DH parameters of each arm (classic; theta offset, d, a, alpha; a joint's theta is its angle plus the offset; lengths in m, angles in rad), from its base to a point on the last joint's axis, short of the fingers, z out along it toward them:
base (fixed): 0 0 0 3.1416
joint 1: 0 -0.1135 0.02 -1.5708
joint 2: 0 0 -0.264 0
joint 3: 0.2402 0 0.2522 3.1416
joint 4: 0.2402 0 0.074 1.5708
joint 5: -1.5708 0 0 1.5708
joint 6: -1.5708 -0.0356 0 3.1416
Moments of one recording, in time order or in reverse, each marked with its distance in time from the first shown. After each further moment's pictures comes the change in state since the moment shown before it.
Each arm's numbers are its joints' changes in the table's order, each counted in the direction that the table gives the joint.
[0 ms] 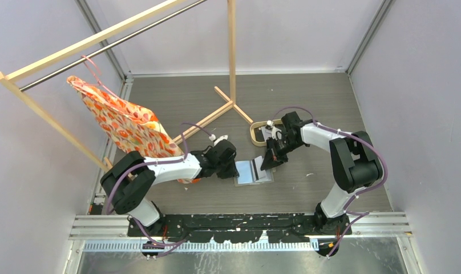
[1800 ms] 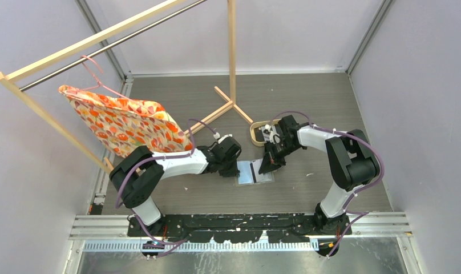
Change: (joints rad) left arm 0.000 -0.090 0.099 0.101 -0.005 -0.032; right arm -0.035 -0.023 -0.033 -0.047 -0.003 -0.072
